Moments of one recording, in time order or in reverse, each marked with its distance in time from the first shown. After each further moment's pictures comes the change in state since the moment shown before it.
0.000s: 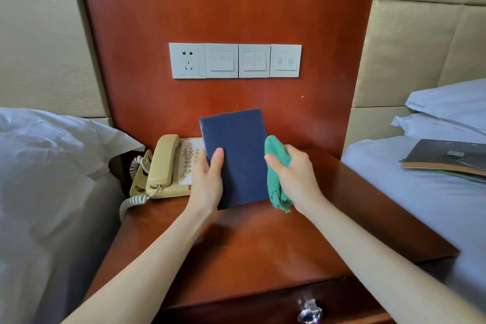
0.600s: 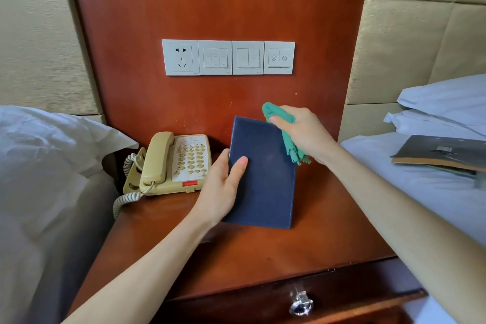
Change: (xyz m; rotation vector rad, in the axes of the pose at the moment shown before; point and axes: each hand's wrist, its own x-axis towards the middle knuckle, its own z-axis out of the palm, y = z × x) left_hand -0.034 0.013 0.016 0.214 -0.333 0.137; right_hand 0.054 -0.040 -0.046 -0.294 -0.187 -0.197
